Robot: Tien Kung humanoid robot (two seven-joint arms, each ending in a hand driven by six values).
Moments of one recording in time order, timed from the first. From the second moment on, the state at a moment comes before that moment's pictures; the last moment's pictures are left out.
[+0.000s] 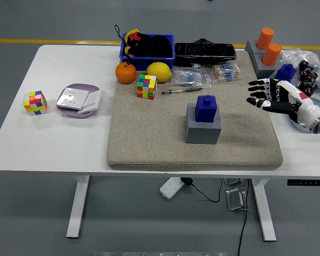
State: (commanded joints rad) left arm -0.11 0.20 -0.45 -0.25 0.36 -0.09 0.11; right arm 0.43 -0.23 1.41 1.07 -1.39 0.39 0.01
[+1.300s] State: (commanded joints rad) left arm -0.12 0.20 -0.42 -0.26 0.35 -0.10 0.11; right arm 0.55 -0.17 1.14 0.96 -1.45 0.29 0.23
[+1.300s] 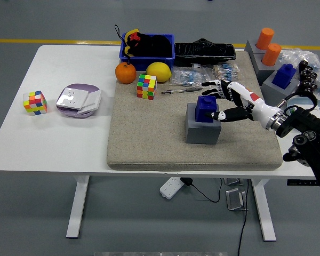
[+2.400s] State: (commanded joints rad) left arm -0.12 0.19 -0.42 -0.25 0.35 -0.10 0.11; right arm 0.58 -0.16 1.06 0.88 -1.45 0.23 0.30
